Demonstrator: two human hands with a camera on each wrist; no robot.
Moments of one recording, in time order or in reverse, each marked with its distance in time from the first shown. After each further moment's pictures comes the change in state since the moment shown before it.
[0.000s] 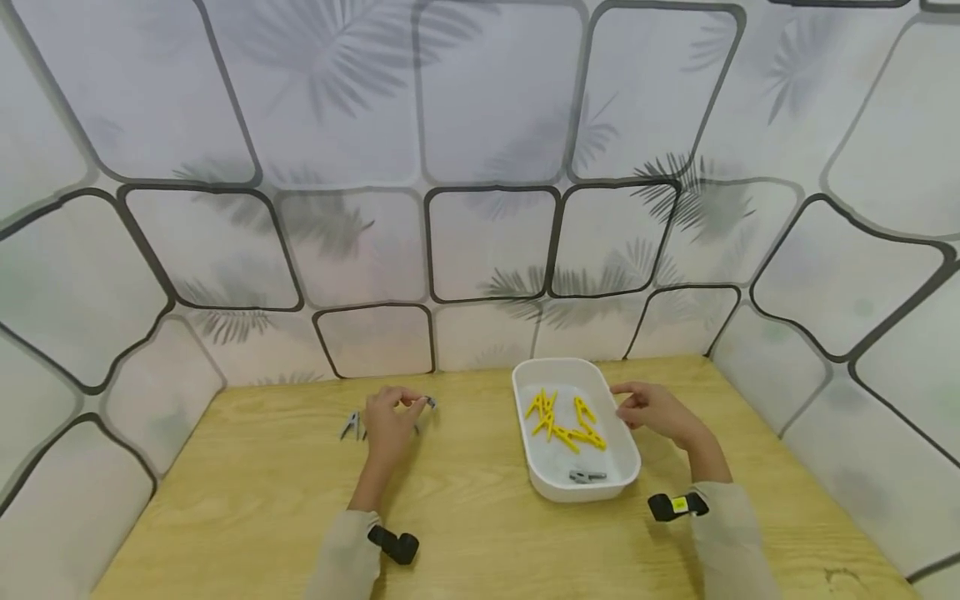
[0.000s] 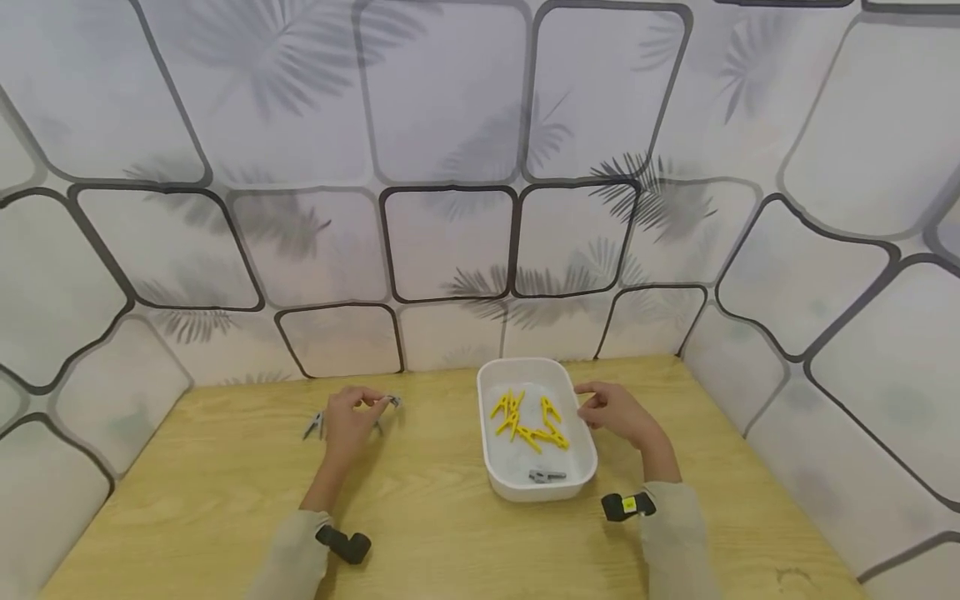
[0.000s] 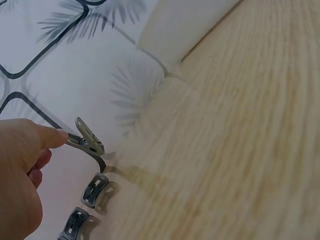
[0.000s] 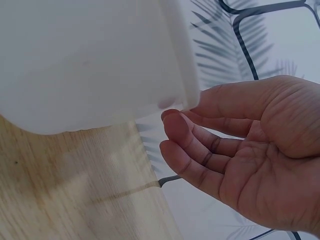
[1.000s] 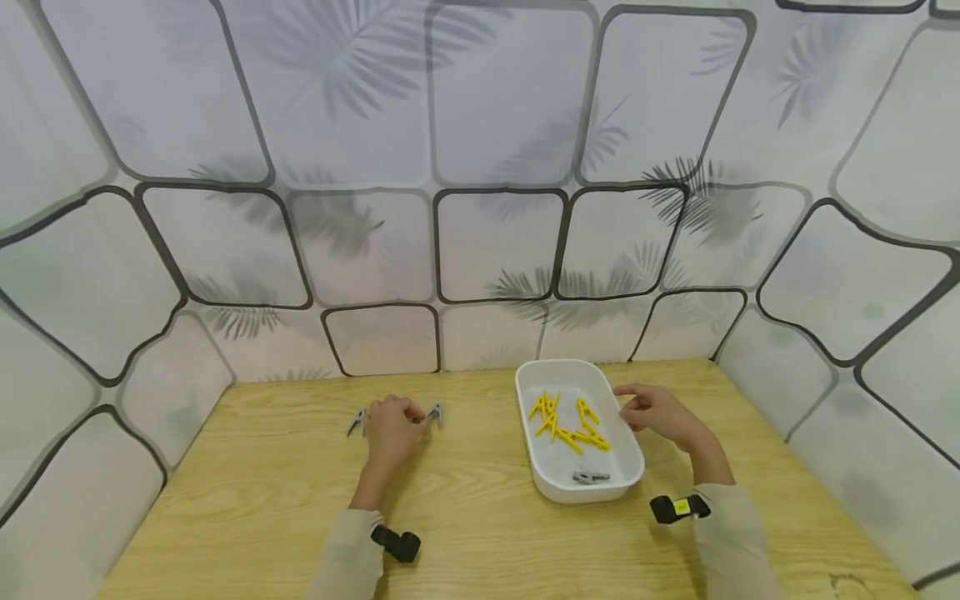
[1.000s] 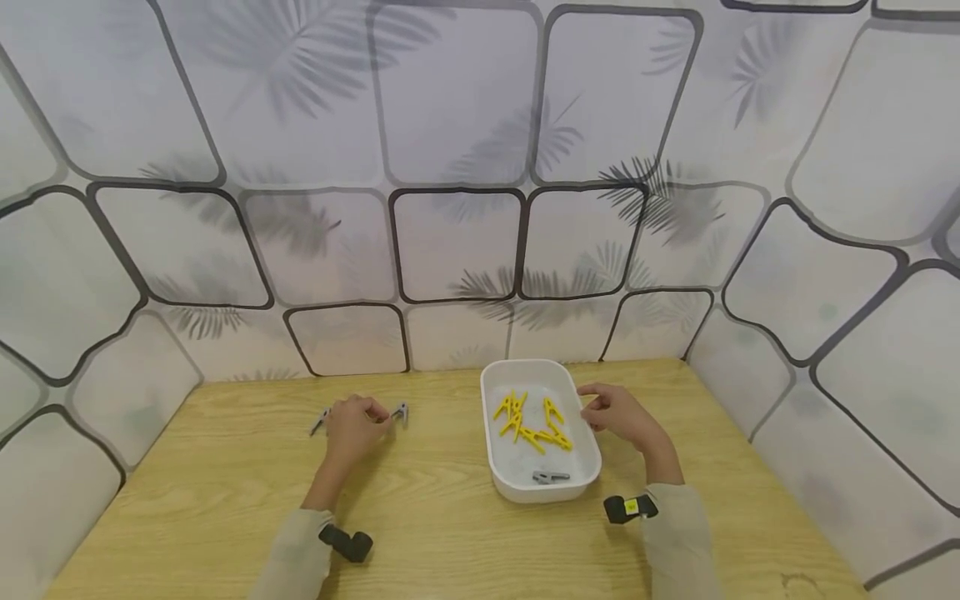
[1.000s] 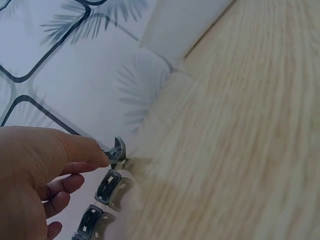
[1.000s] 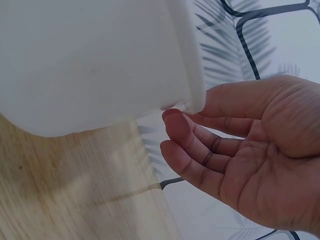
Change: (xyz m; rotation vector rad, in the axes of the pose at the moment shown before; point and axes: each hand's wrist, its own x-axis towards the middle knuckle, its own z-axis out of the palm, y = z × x) left_hand -0.008 0.009 -0.013 0.336 -0.225 -0.129; right_hand -0.001 -0.003 0.002 0.006 -0.008 -0.003
